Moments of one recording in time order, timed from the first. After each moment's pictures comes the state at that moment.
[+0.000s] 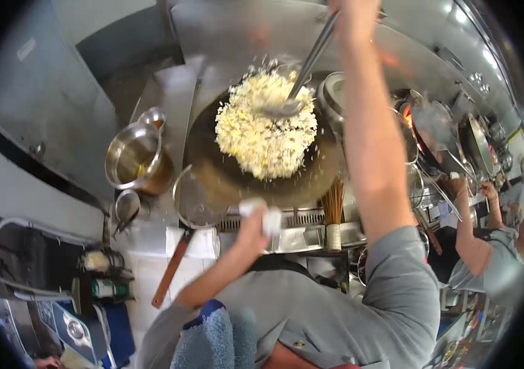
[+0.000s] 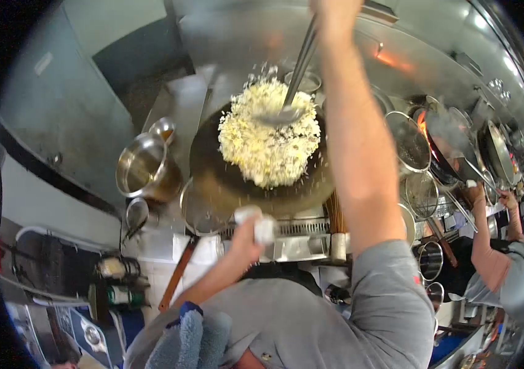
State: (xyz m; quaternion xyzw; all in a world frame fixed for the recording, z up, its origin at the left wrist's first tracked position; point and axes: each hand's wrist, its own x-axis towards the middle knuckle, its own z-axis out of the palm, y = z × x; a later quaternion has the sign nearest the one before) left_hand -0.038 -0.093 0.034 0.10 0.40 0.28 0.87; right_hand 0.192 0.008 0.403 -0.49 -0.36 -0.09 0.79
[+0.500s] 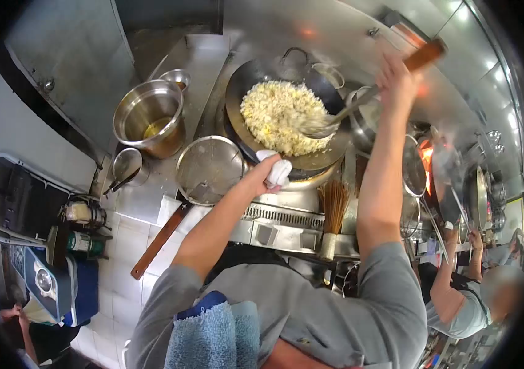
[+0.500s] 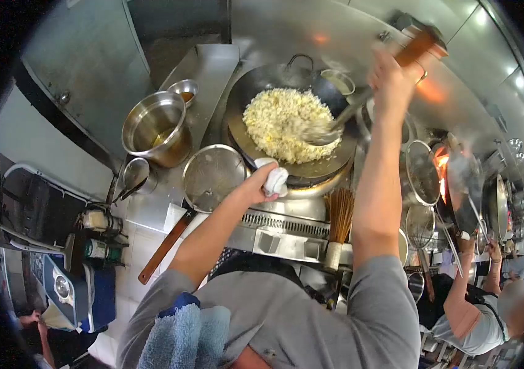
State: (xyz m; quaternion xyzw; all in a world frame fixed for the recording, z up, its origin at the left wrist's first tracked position) left_hand -0.003 0.018 0.034 0.27 0.41 0.07 0.87; right_hand 0.213 0.004 0.294 -0.44 -0.46 0.12 0.76
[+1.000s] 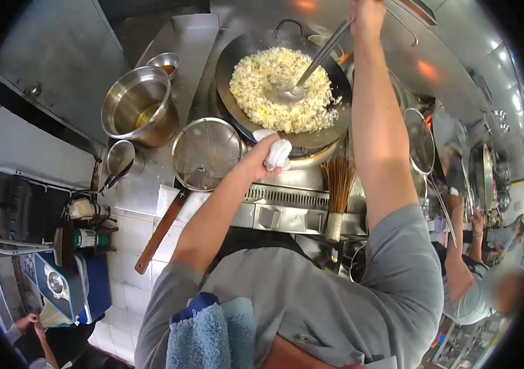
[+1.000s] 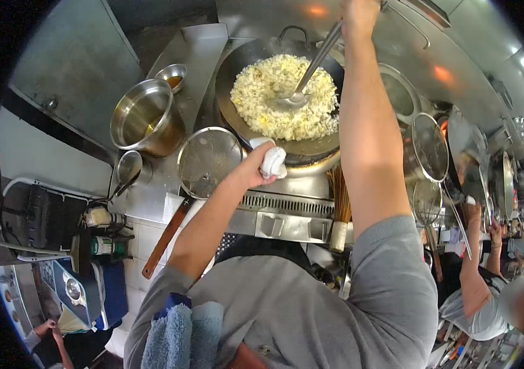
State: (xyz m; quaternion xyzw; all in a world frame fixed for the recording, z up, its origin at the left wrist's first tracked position) left_hand -0.003 0.015 0.038 0.25 0.43 0.07 0.86; right_hand 0.235 0.079 0.282 -0.41 -0.40 0.15 0.80
